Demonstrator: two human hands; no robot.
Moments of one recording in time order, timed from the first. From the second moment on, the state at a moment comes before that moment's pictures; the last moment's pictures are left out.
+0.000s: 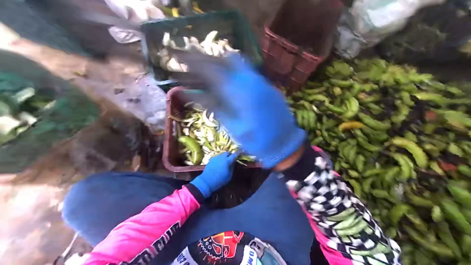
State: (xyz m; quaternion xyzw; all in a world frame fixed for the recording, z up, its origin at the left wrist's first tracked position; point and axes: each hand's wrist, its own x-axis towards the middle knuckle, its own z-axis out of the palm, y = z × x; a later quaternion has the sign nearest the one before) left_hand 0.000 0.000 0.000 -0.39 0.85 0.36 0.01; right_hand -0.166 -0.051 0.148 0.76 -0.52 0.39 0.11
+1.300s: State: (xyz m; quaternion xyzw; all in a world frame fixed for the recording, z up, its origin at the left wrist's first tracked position) left_hand 0.064 -0.106 0.072 -0.40 0.60 0.66 -0.22; right_hand -0.183 -0.038 0.053 0.51 -0.68 0.34 -0.41
